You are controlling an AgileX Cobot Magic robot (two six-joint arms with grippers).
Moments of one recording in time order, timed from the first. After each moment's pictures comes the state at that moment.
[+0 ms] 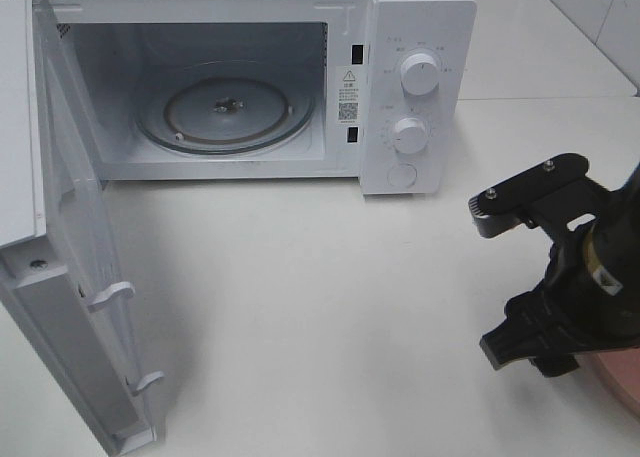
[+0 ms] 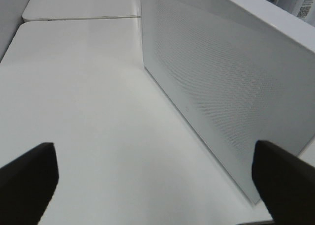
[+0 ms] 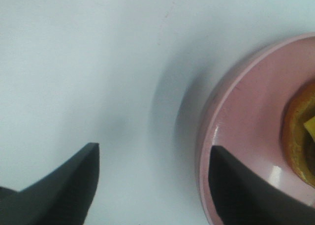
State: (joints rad) left arm 0.02 0.00 -0.52 -0.14 1.07 0.12; right arm 0.69 1.39 -0.62 -0.48 0.72 0.65
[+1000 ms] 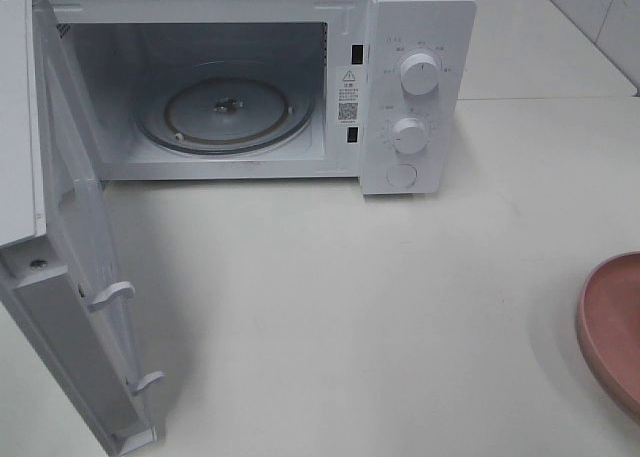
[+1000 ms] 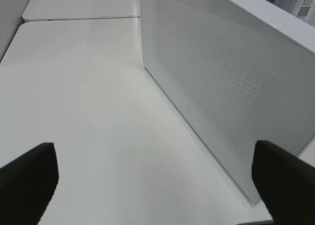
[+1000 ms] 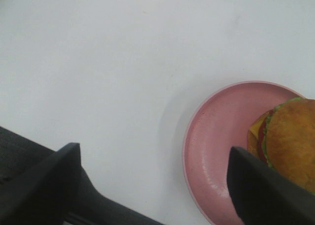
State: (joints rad) left arm 0.02 0.00 -0.52 -0.14 1.07 0.12; right arm 0.66 0.61 -0.61 -0.29 0.95 0.34
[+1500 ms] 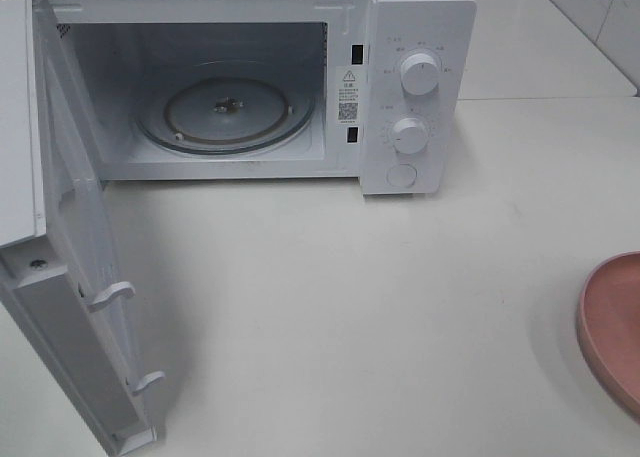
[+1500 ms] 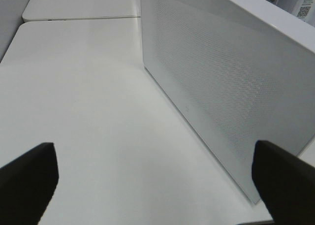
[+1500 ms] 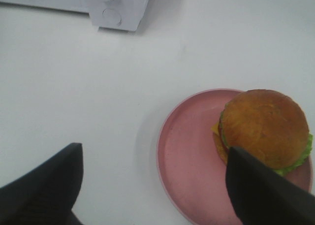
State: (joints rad) left arm 0.02 0.00 -0.52 -0.14 1.07 0.12; right arm 0.32 0.26 -0.55 -0.17 0.95 0.20
